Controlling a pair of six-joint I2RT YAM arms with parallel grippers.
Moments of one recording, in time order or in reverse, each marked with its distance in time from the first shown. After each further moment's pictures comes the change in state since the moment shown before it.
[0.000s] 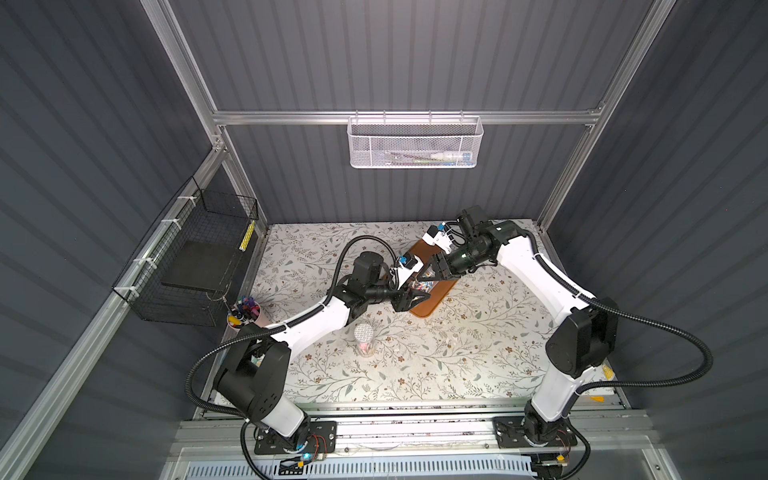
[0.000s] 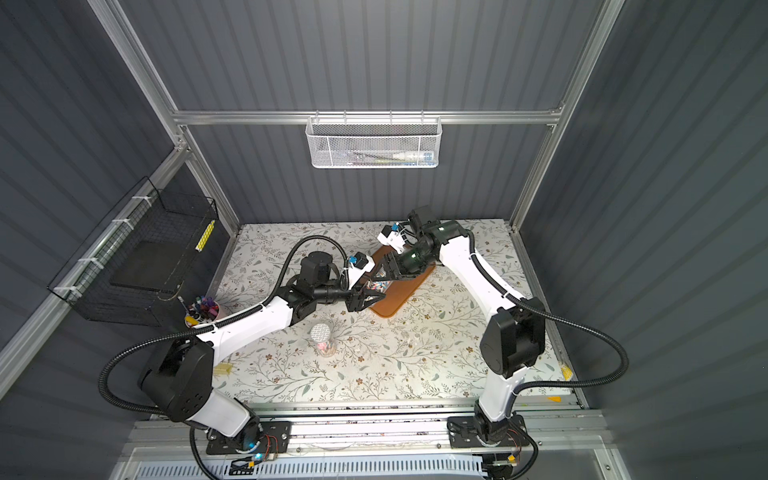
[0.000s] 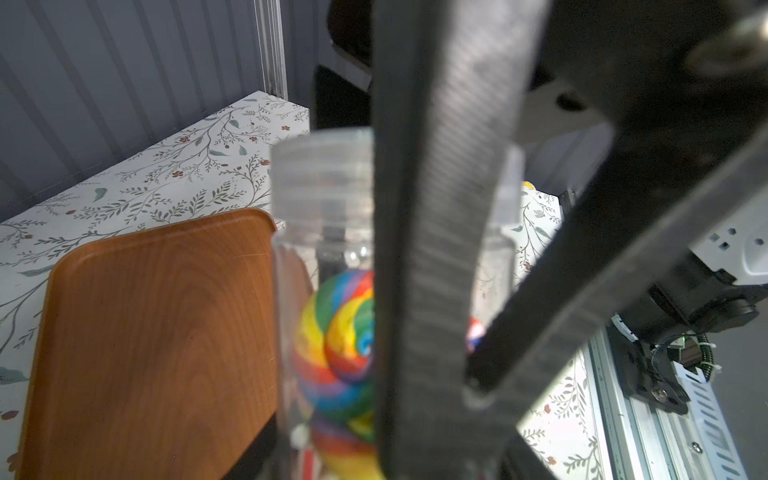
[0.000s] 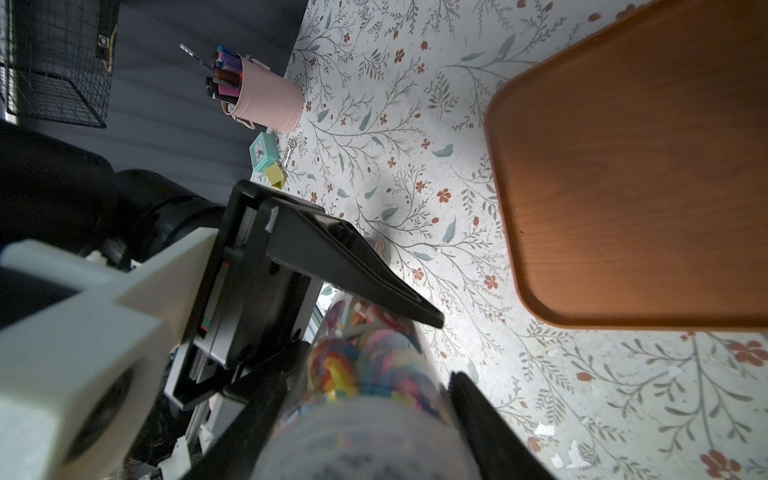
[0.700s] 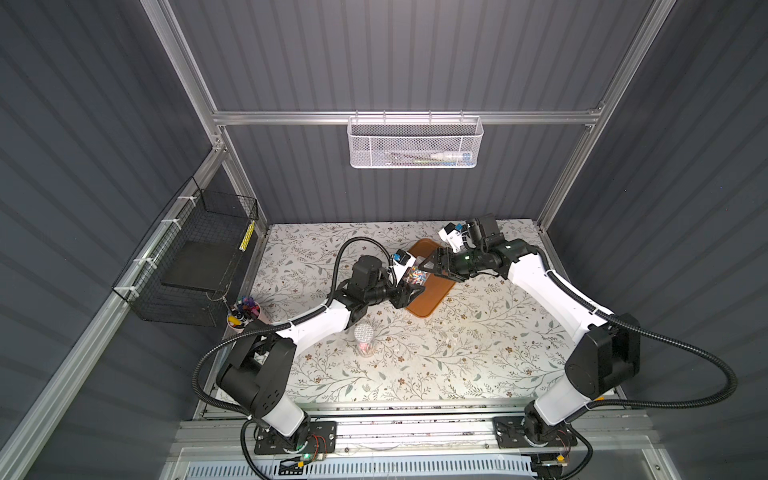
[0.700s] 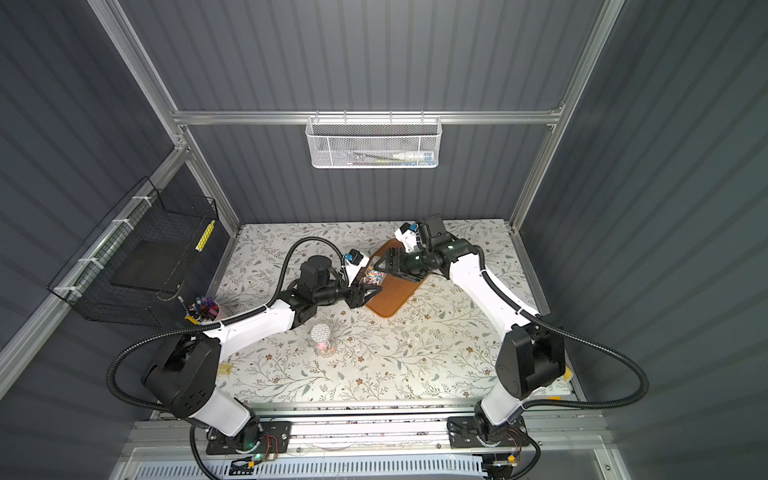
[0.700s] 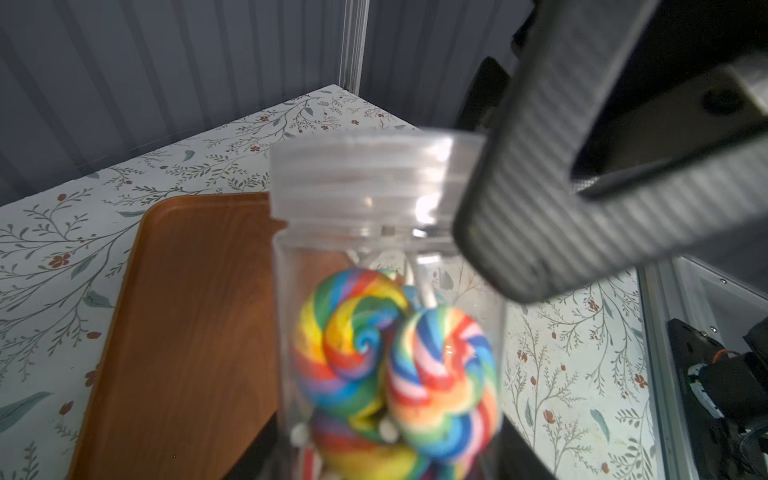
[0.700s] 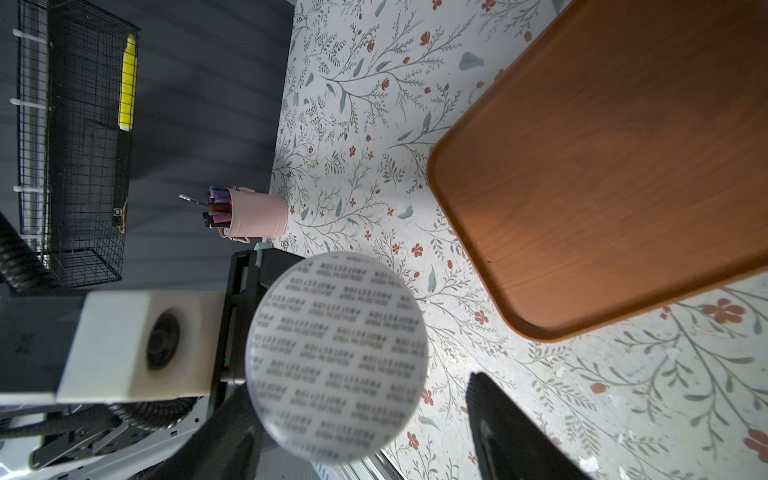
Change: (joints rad) left arm 0.000 0.021 -0.057 0.129 -0.165 -0.129; right arm -0.014 -0.160 -0.260 0.410 0.148 0.450
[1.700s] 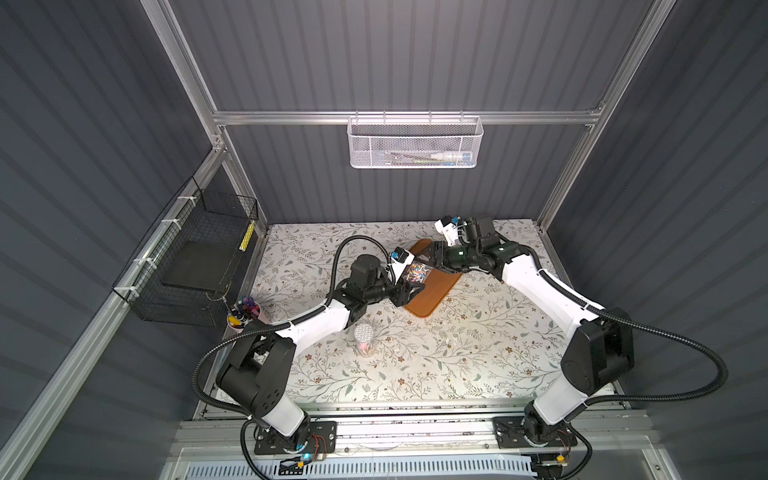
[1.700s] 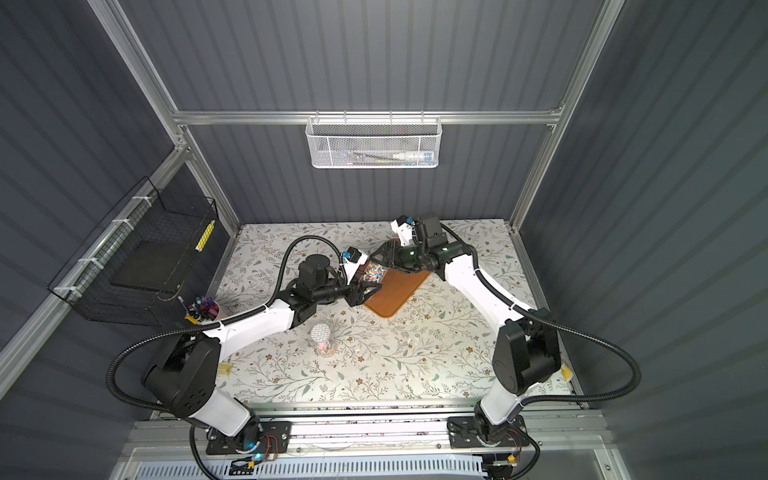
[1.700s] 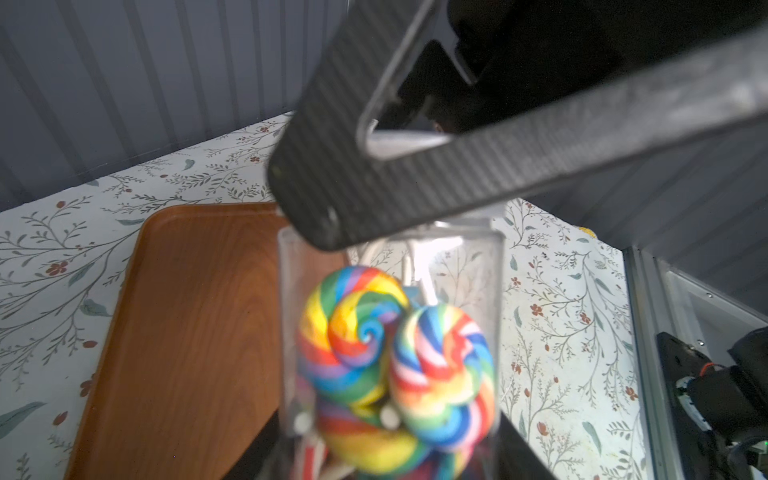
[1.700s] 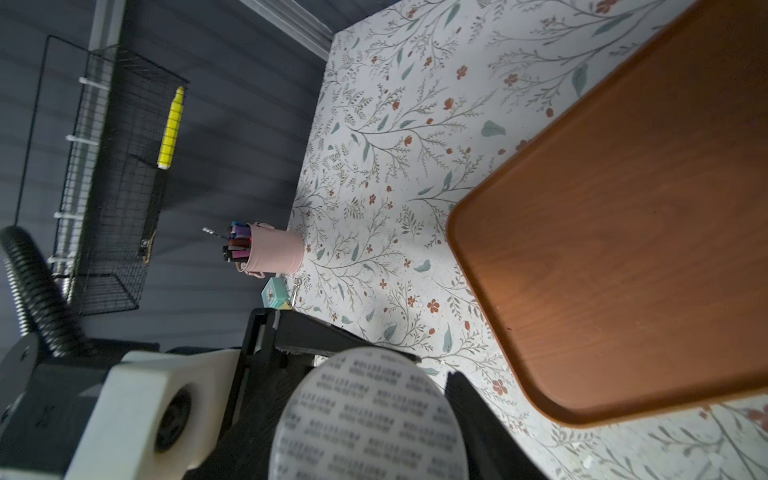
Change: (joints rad) left arm 0.008 0.000 0.000 0.040 0.055 -0.056; right arm 0.004 0.030 -0.040 0.224 -0.060 -0.003
